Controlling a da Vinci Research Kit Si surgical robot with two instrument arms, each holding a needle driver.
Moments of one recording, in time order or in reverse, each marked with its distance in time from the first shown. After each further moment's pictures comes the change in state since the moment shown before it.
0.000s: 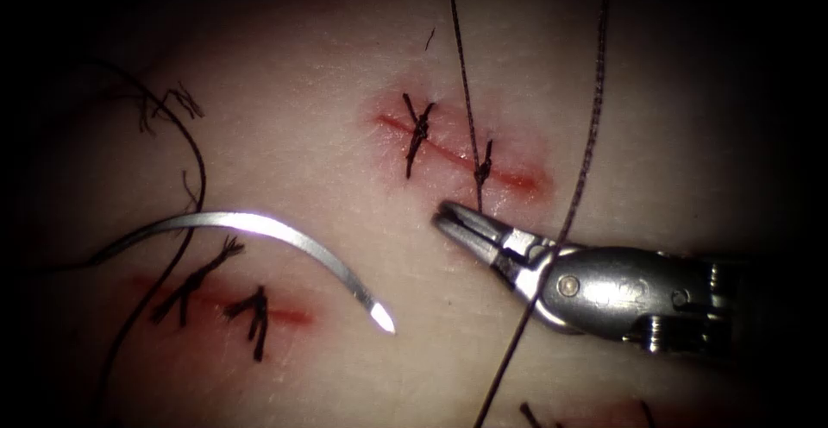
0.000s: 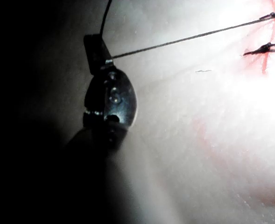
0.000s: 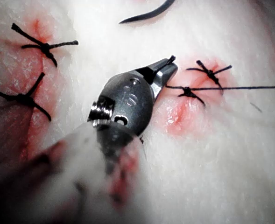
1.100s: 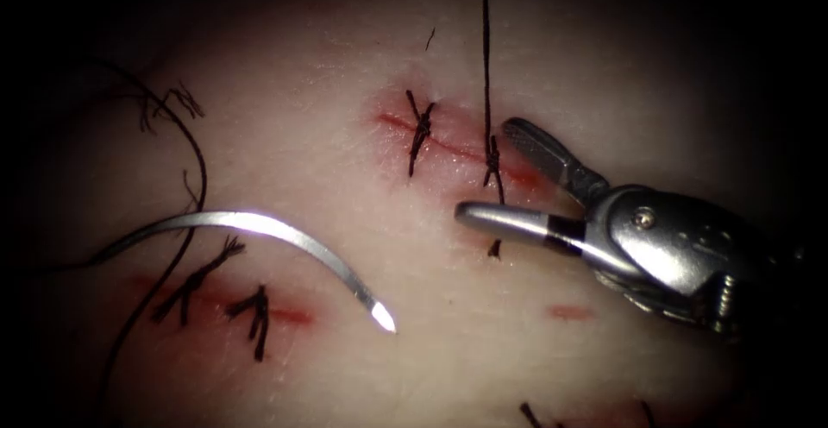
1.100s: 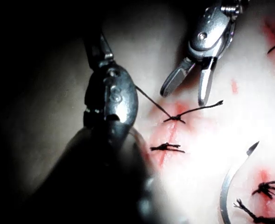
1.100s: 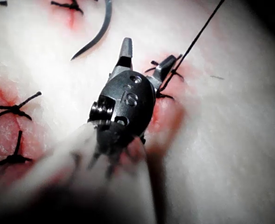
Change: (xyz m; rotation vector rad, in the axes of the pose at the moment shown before) right arm 0.006 0.010 -0.001 -0.071 -0.022 0.478; left arm 0.020 0.010 -0.004 -0.043 0.178 -0.208
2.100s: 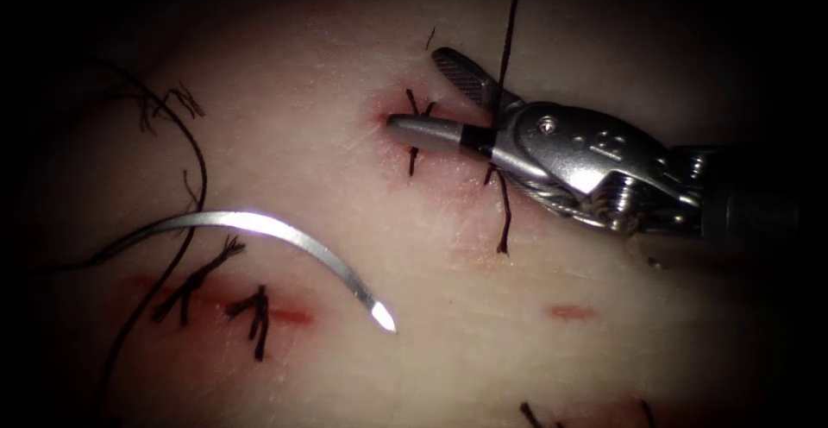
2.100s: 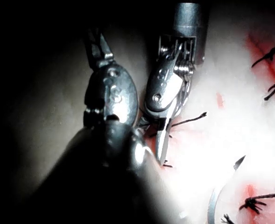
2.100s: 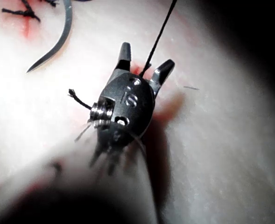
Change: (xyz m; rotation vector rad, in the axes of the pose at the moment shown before) right arm -0.002 0.002 0.008 -0.007 -0.022 -0.009; left arm 0.002 0.002 0.001 -0.032 0.025 0.003
